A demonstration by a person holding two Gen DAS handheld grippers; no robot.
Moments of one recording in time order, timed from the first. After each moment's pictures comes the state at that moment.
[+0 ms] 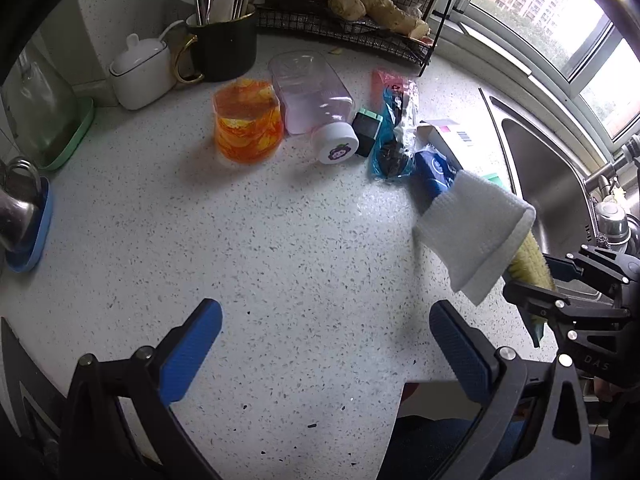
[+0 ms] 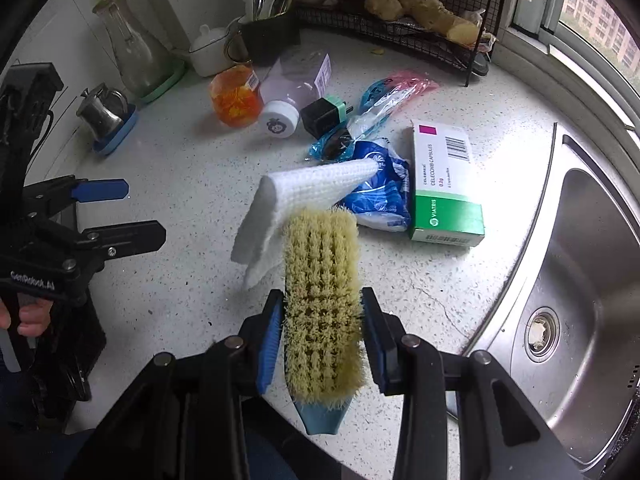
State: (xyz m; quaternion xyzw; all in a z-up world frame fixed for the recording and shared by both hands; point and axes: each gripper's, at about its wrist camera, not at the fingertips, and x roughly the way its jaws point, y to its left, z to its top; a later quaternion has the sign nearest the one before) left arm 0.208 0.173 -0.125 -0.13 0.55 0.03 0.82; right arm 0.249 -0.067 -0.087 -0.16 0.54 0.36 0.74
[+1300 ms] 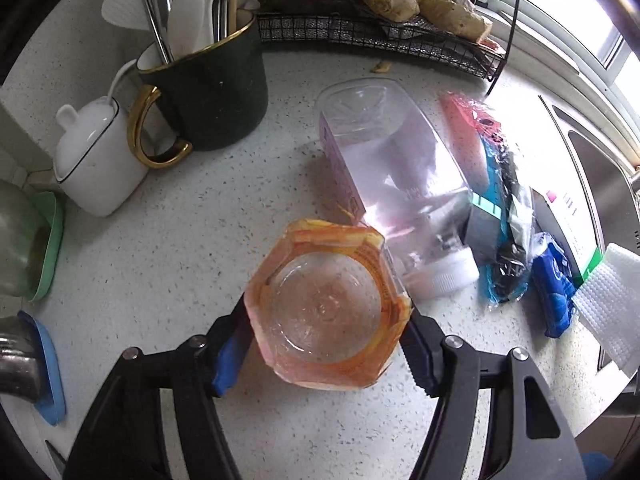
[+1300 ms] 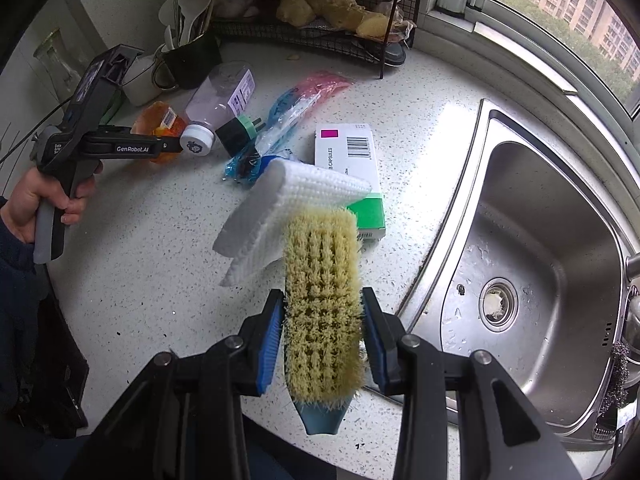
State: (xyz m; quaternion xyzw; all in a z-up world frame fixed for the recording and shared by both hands) left arm 0.337 0.225 -0.177 -0.04 0.57 0.04 0.82; right arm 0.275 -0.086 -0.079 -0.15 0.56 0.27 0.77
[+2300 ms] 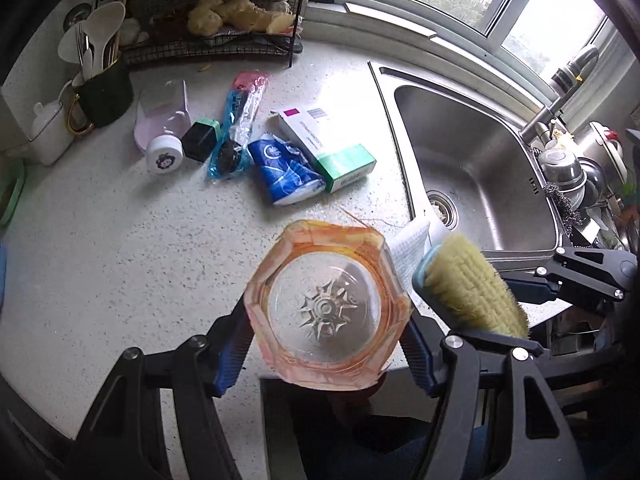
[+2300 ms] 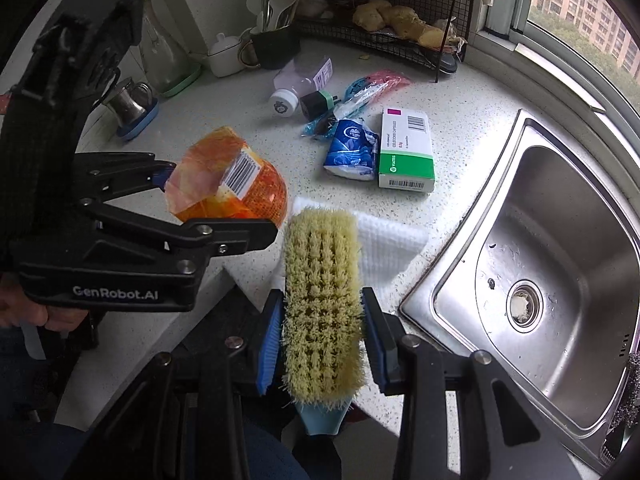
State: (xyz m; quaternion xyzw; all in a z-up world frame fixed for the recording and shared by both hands) left arm 0.214 0.048 -0.124 -0.08 0.54 -0.07 0.83; right arm 0.206 -0.120 -0.070 -0.17 0.53 0.37 0.75
